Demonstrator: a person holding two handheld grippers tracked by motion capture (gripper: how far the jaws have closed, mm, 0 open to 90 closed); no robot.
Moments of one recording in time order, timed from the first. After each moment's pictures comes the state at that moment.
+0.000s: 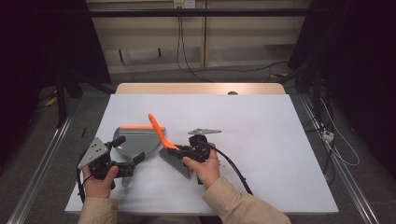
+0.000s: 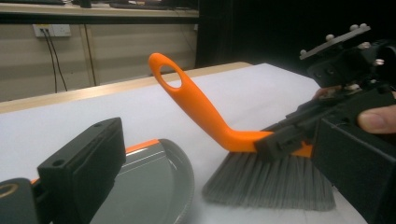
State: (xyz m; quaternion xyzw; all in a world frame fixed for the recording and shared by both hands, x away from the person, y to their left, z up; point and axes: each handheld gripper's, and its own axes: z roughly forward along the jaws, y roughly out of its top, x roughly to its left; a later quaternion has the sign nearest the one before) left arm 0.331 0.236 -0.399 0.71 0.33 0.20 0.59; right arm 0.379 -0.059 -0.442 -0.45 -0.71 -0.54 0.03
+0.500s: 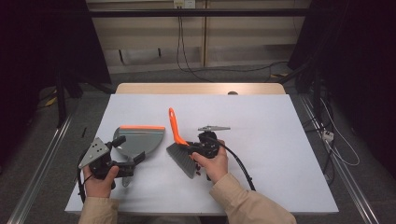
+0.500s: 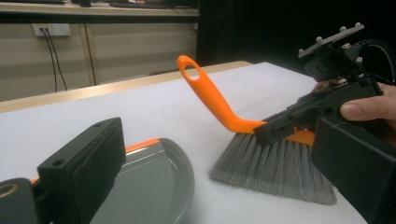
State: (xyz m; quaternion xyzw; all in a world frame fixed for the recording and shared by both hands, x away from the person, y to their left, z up) left arm 0.331 0.235 -0.399 0.71 0.33 0.20 0.59; right arm 0.388 -0.087 -0.446 -0.48 -0.71 -0.51 0.00
